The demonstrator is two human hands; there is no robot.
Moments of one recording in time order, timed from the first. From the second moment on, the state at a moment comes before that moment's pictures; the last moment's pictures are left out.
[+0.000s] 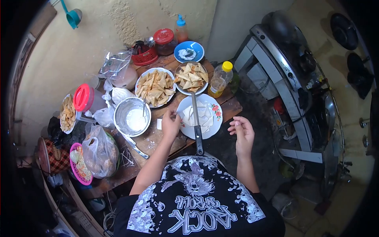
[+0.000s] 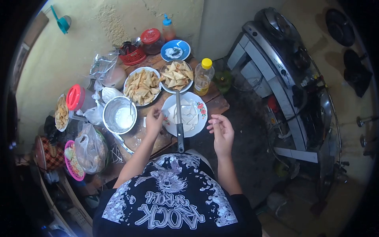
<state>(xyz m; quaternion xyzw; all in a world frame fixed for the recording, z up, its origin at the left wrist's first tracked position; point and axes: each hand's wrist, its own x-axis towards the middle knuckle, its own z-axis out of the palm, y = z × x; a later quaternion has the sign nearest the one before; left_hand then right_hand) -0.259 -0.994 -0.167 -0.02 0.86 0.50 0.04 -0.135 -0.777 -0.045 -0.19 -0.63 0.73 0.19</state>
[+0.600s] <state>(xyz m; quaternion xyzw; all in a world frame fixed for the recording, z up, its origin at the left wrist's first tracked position) -0.230 -1.050 -0.171 -0.06 0.97 0.25 0.04 -0.186 -0.816 -0.054 -0.09 -0.65 0.75 0.07</state>
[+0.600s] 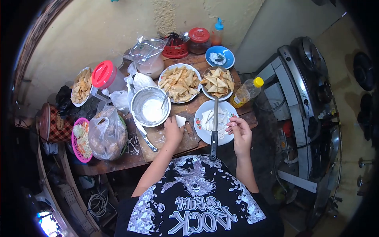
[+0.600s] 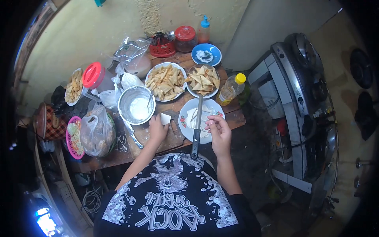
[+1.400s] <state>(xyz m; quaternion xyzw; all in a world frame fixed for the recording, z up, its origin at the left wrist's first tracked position) -0.227 -1.046 -0.173 -0.06 0.93 0.35 0.00 -0.189 -0.822 -0.054 -0.08 -0.66 0.74 0.07</state>
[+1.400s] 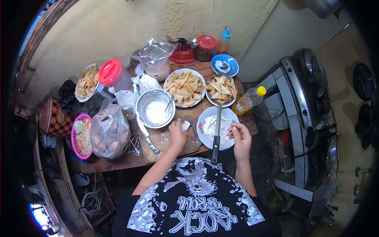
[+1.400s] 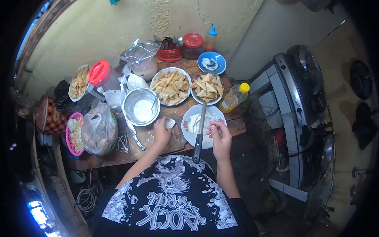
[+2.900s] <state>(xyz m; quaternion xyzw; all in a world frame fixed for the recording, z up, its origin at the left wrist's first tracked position) -0.243 -1.170 -0.134 -0.22 0.39 0.89 0.11 -0.293 -1.021 -0.074 0.31 -0.81 0.49 0.10</state>
